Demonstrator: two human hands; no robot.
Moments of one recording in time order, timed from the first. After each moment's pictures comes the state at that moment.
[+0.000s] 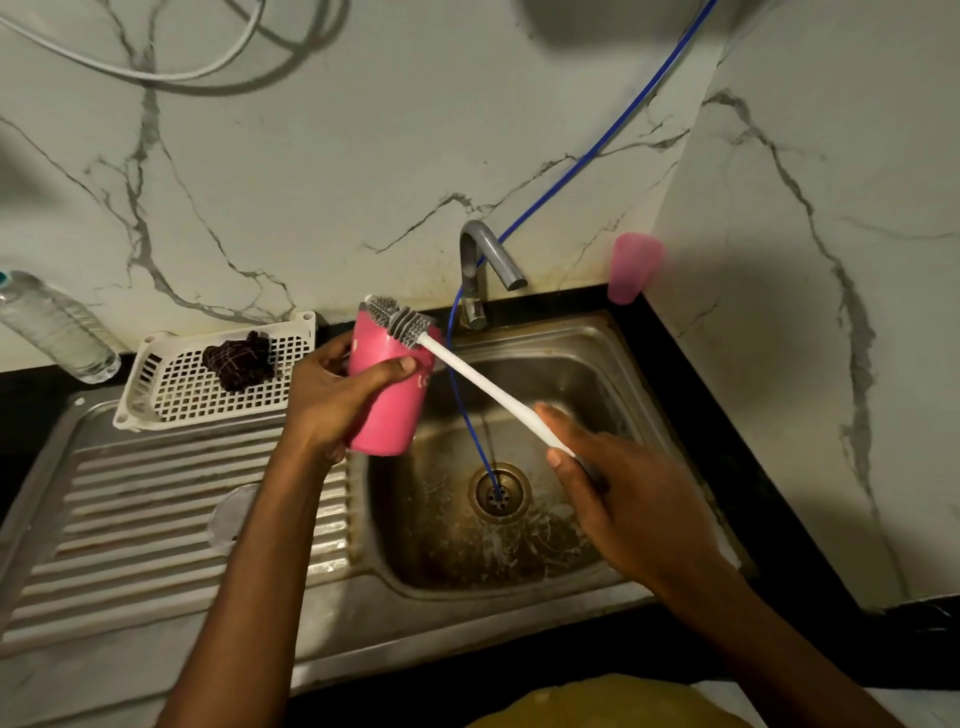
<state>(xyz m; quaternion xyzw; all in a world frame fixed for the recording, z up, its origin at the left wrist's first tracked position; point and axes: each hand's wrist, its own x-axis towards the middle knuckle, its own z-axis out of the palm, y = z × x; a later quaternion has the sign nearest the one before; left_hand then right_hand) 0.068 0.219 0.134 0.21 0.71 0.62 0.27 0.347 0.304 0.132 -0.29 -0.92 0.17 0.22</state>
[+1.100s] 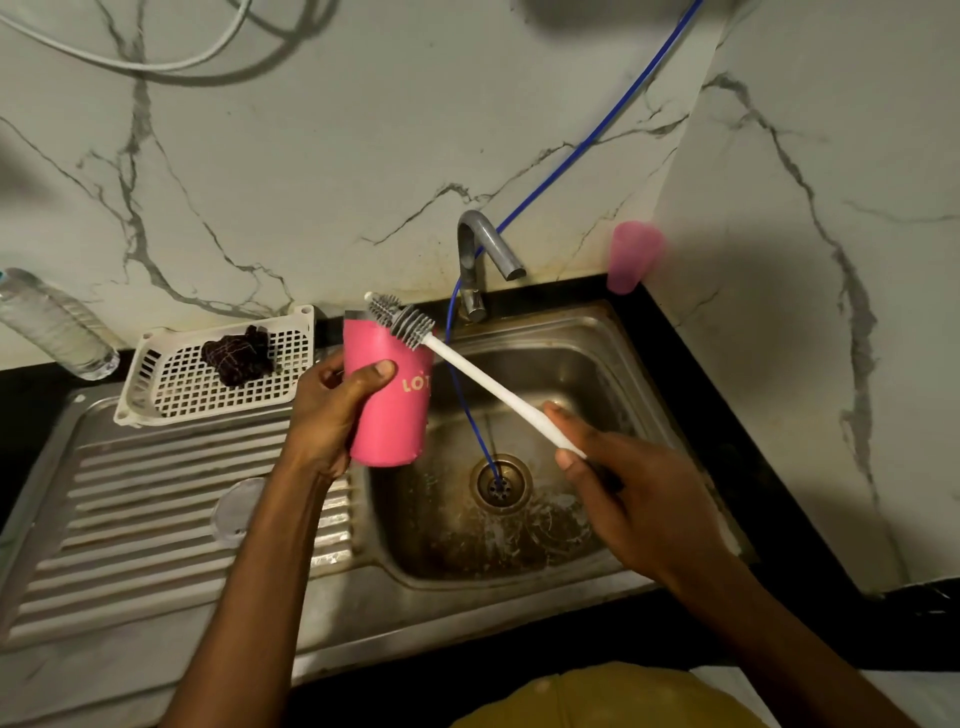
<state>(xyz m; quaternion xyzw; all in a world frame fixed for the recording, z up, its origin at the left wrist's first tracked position) 0.069 0.204 0.113 0.21 0.60 0.69 0.35 0.358 0.306 0.123 -0.27 -0.90 0.20 0.28</state>
